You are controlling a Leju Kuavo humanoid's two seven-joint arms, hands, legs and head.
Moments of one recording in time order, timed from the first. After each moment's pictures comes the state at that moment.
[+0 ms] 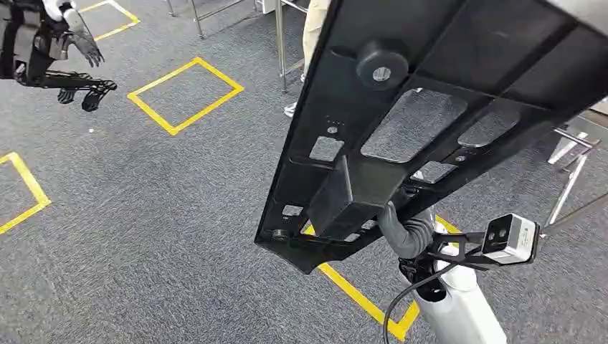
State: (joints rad) left arm -0.05 -0.06 0.66 -0.21 -0.24 0.09 -0.25; right arm -0.33 -0.07 0.38 -1.75 -0.28 0.38 -0.54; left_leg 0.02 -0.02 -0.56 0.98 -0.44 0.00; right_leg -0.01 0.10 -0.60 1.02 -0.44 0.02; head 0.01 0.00
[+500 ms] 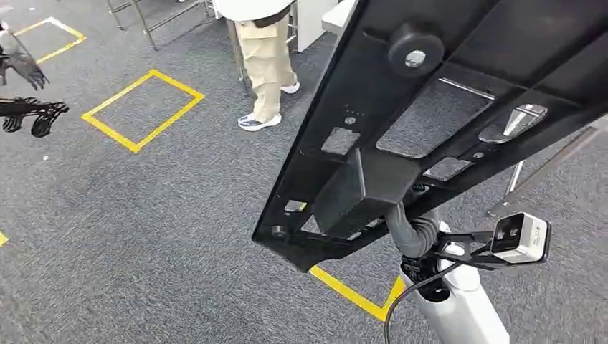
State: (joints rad) left arm -0.05 -0.06 0.69 -0.21 -0.23 0.10 -0.26; right arm -0.35 -0.08 0.40 -1.75 -0.33 0.38 -0.54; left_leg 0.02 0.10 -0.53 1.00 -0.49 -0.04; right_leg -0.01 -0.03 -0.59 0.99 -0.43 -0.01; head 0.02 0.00
